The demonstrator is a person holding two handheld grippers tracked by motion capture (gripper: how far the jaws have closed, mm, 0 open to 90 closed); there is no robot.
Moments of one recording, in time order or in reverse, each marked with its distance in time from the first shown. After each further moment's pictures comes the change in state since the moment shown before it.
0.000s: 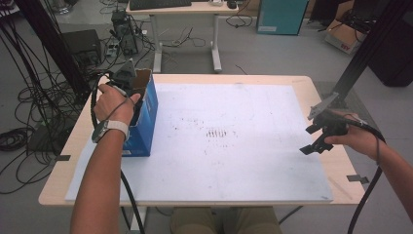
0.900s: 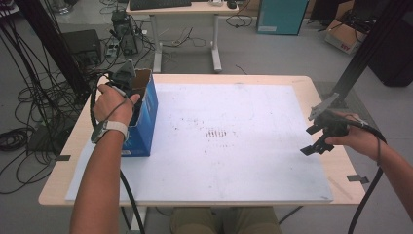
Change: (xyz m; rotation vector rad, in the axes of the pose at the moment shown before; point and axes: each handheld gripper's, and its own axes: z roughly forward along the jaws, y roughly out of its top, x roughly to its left) left arm 0.000 -0.001 -0.001 0.004 0.001 0.007; right arm 0.002 -0.002 -0.001 0.000 -0.001 0.001
